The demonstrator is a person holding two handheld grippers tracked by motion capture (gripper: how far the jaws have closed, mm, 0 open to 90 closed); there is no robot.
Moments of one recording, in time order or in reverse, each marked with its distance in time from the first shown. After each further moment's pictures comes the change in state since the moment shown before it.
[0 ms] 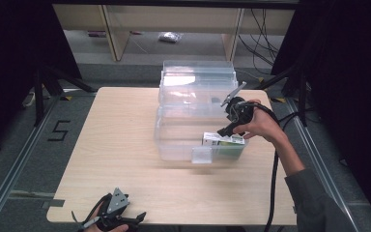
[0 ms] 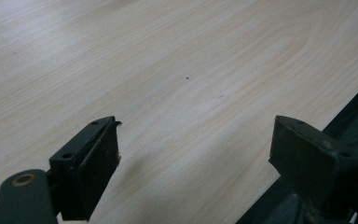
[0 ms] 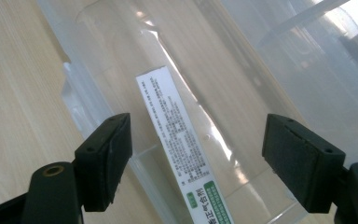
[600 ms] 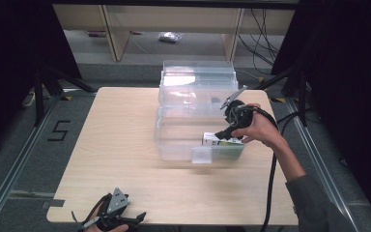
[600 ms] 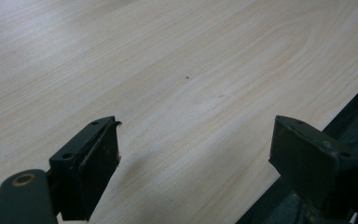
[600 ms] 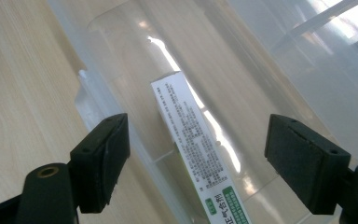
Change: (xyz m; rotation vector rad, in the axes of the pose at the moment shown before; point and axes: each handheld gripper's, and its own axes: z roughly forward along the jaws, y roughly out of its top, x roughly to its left) left arm -0.001 0.000 0.000 -0.001 -0.012 -0.006; right arm 0.012 -0.006 0.002 -0.039 0.008 0.027
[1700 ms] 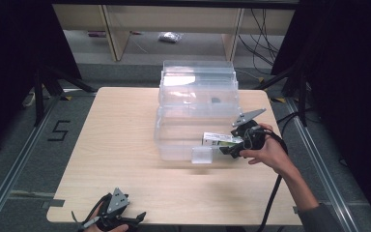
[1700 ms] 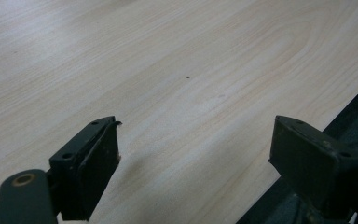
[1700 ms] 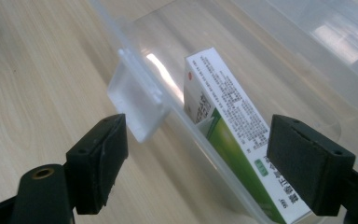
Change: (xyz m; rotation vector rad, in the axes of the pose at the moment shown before) left arm 0.000 0.000 0.000 0.006 0.007 0.002; right arm 0.030 -0.059 -0.004 -0.185 0.004 0.053
